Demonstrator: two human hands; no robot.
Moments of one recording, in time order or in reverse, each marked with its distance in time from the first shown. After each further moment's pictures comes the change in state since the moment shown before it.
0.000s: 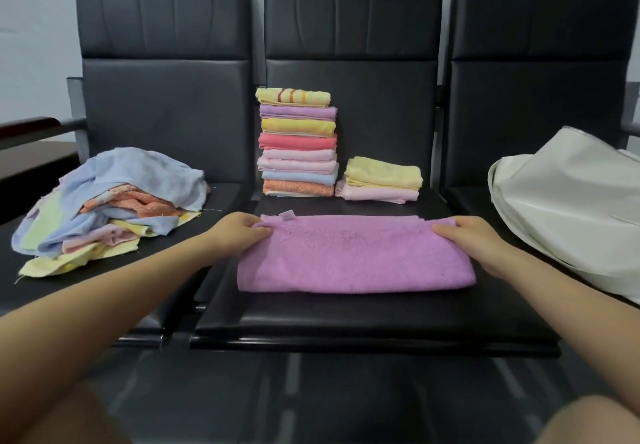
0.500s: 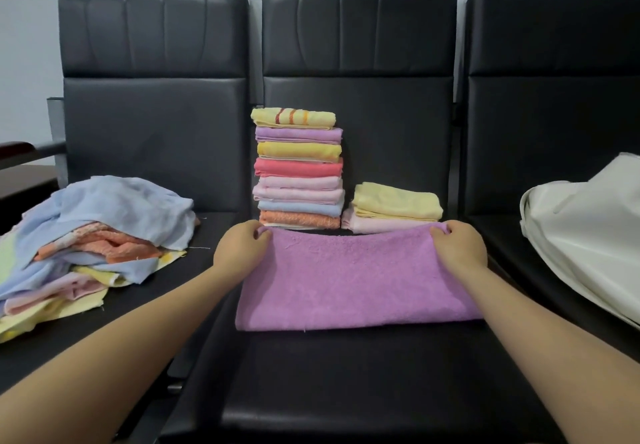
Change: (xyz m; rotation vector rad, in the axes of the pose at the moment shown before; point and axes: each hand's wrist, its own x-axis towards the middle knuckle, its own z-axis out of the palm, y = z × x) left_hand 0.104 -0.009 0.023 0.096 0.387 0.099; right_hand 0.116 -0.003 0.053 -0.269 0.423 -0.055
